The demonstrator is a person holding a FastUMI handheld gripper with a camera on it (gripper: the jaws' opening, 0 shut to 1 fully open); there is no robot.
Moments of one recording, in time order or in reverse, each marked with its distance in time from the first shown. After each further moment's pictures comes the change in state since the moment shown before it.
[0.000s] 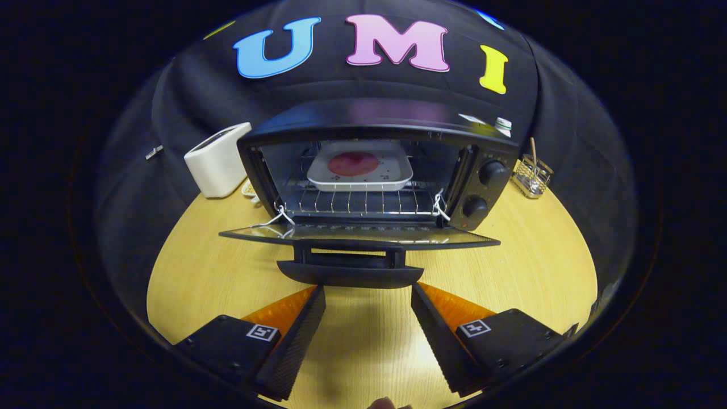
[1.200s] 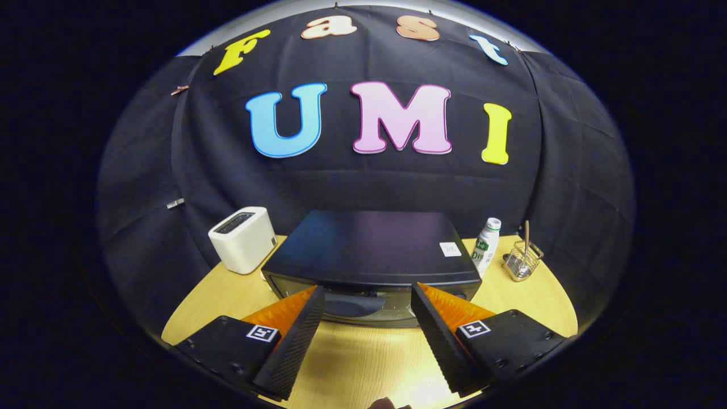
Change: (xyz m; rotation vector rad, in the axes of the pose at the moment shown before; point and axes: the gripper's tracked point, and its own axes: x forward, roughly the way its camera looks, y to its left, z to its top) arm -0.103 -0.008 0.155 -0.030 -0.368 0.087
